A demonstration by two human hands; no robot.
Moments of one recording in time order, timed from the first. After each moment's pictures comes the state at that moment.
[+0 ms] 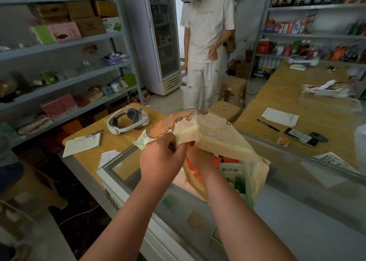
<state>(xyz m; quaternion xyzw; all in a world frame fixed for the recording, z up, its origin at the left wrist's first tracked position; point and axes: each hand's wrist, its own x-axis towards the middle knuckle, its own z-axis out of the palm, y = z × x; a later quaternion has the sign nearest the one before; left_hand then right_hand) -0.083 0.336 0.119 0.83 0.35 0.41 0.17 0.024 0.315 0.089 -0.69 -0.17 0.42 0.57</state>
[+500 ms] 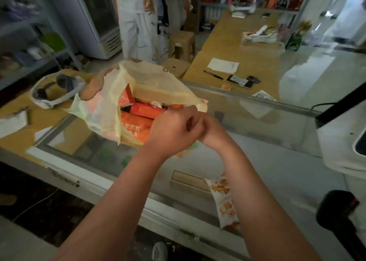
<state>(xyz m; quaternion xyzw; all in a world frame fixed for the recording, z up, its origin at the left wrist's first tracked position) -0.017 0.239 0.075 0.92 0.03 0.31 0.22 0.069 0.143 0.070 -0.83 -0.36 0.23 0.36</state>
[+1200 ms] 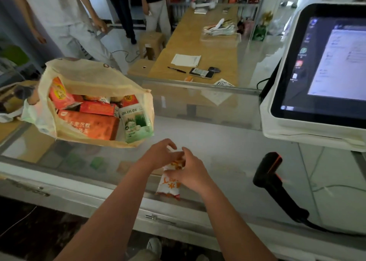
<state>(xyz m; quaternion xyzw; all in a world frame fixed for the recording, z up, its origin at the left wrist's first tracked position) 0.011 0.138 -0.026 0.89 0.24 -0.14 0.38 0.022 -0.007 -0.024 -0.83 -0.18 0.31 0.42</state>
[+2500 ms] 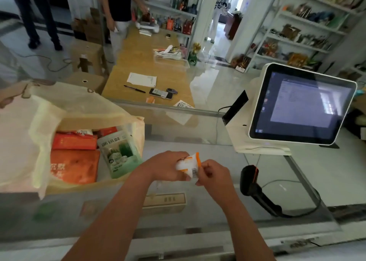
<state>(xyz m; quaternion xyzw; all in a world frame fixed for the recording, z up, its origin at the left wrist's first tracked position) 0.053 0.187 0.003 0.90 -0.19 -0.12 0.36 0.021 0.000 0.018 -0.90 -0.04 0.03 0.44</state>
